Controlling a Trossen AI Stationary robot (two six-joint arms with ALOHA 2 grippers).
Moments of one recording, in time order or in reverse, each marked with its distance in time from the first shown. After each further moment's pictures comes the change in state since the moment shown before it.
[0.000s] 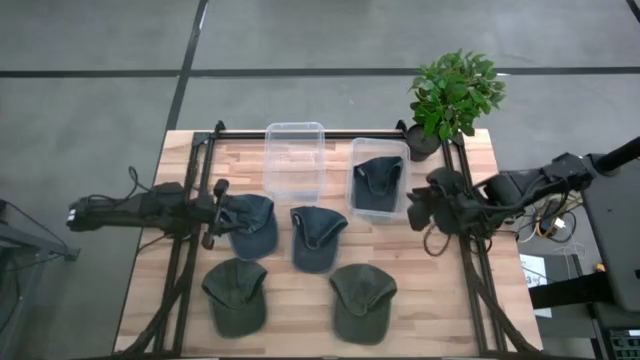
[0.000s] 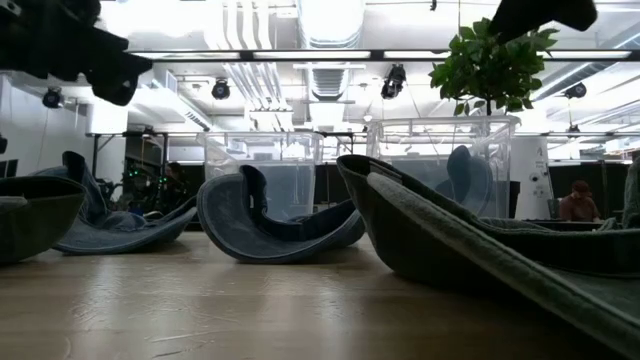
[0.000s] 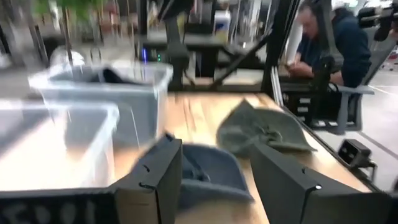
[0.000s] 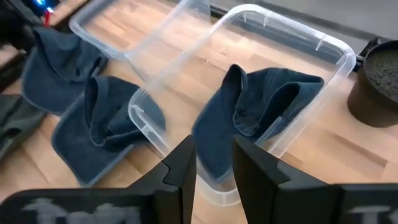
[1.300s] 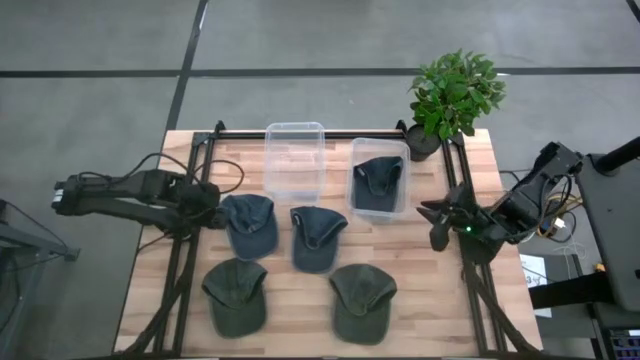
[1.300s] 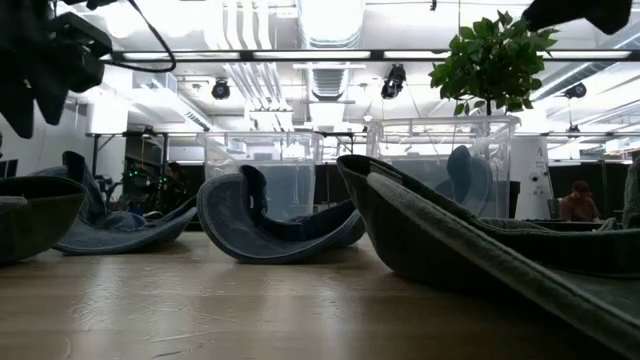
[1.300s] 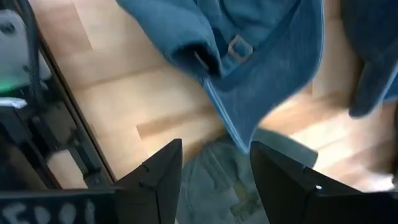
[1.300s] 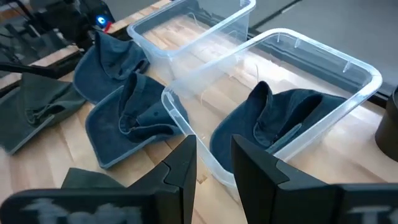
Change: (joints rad) left arm -0.002 0.488 0.533 -1.104 -0.049 -1.305; right arm 0.349 -0.129 -0.174 0.005 0.243 0.090
